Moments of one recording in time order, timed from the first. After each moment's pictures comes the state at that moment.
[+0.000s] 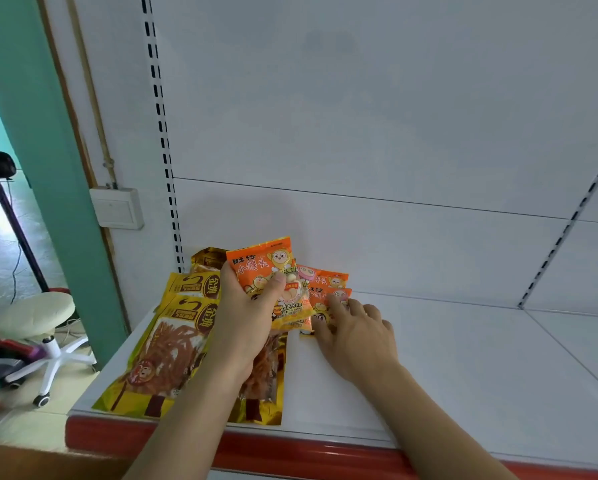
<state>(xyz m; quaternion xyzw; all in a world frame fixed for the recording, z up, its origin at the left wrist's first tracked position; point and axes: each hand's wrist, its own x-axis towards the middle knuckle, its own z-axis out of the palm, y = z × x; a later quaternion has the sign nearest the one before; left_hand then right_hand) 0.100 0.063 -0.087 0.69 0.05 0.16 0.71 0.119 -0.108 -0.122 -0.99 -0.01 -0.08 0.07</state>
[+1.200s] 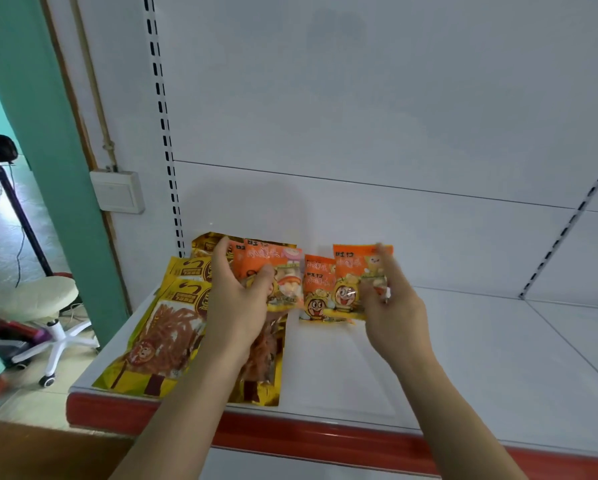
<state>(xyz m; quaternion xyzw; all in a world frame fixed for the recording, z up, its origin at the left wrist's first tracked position) 0.104 0.069 -0.102 0.70 0.07 0.19 0.69 0.088 -0.132 -0.088 -0.84 0.01 -0.21 0.49</state>
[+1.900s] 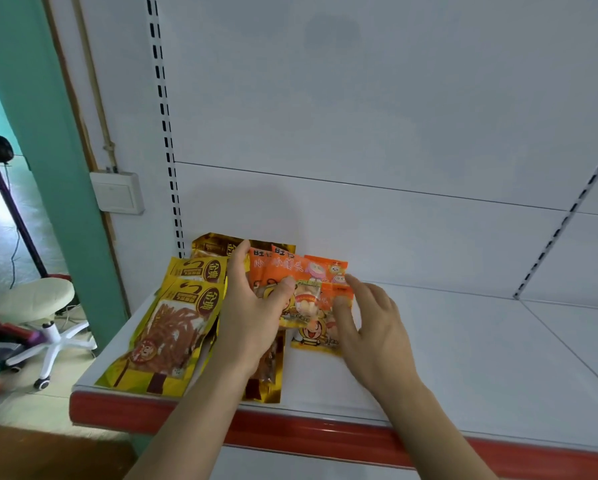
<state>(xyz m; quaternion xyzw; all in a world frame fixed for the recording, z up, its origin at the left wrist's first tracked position) 0.087 0.060 -0.103 0.73 0.01 0.19 0.66 0.069 -0.115 -0.107 -0.92 -0.05 -0.21 0.33</state>
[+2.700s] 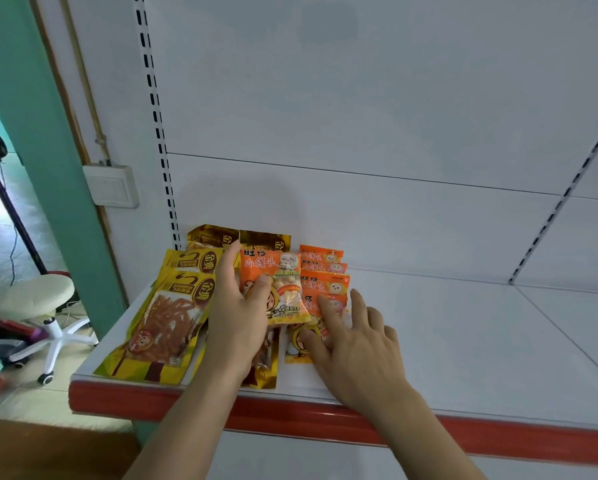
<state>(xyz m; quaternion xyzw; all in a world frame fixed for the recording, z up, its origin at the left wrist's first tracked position) 0.076 0.061 -0.114 0.73 0.03 0.21 0.65 0.046 -0.107 -0.121 -1.00 -0.04 -0.07 0.06</state>
